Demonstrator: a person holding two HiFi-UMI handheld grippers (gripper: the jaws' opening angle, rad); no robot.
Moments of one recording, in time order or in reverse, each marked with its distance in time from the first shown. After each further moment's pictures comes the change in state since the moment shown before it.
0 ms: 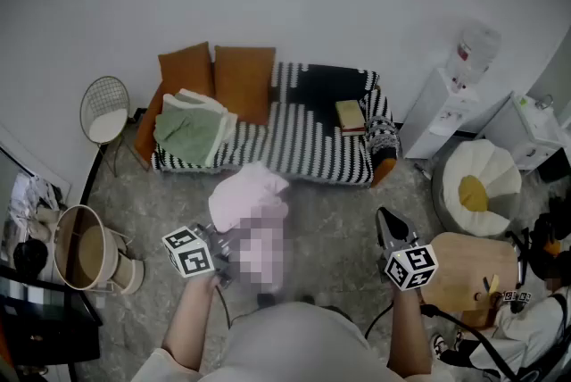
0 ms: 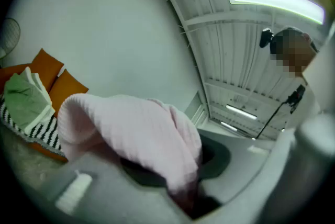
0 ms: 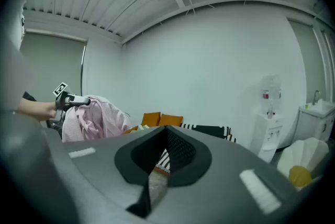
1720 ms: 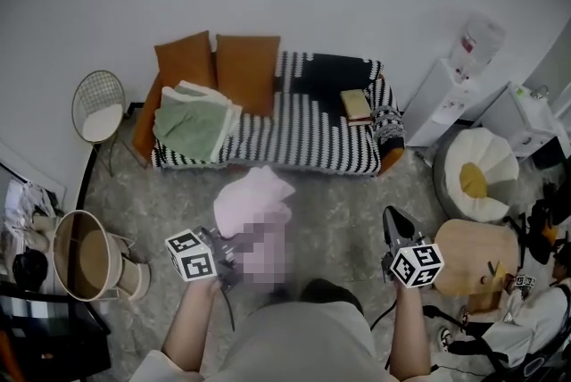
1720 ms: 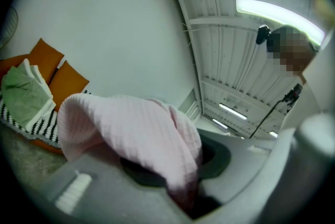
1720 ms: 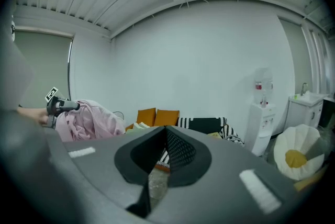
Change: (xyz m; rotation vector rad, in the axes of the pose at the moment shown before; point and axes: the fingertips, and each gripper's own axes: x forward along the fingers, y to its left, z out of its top) left arm -0.088 0.071 0.019 -0.055 0.078 -0.084; right arm 0.063 0.082 -0.019 0.085 0.053 -0.111
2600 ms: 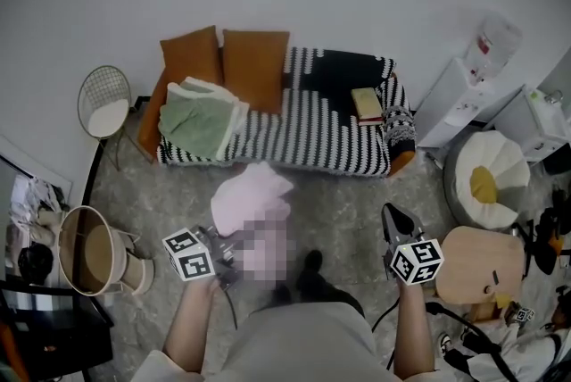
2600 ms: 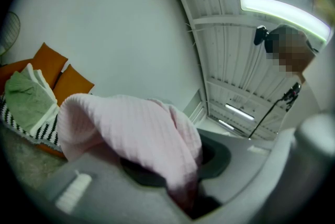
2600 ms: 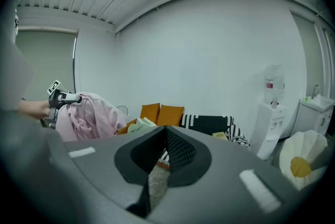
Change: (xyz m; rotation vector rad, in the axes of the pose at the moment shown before) left arm 0.031 0.040 0.022 0.007 -0.014 0.060; right arm 0.064 -0.031 0.002 -0.044 0.056 0.071
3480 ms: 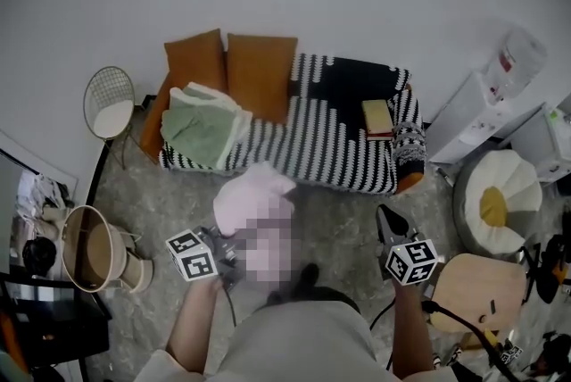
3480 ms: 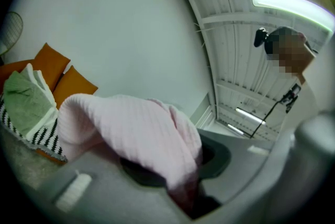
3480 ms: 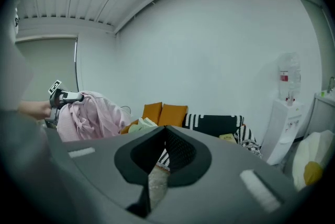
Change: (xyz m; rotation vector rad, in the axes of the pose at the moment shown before) left arm 0.115 0.071 0.047 -0.019 -0.042 0.084; right arm 0.115 -0.099 0.028 0.018 0.032 0.105
